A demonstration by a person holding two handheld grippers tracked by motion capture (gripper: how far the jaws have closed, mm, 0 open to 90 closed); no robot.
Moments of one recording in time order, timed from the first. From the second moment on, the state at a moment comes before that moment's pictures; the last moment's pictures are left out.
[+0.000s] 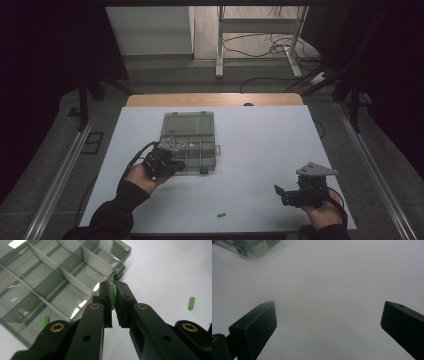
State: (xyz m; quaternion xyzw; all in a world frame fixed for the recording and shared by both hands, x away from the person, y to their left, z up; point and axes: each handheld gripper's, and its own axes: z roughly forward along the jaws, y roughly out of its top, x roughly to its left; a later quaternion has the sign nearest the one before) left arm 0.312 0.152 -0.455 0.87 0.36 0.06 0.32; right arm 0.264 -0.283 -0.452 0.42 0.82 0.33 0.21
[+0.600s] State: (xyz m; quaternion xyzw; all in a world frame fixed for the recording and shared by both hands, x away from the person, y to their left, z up) left arm 0.324 0.184 -0.458 0.85 0.41 0.08 0.32; right arm 0.264 -0.283 -0.452 0.42 0.81 0.33 0.21
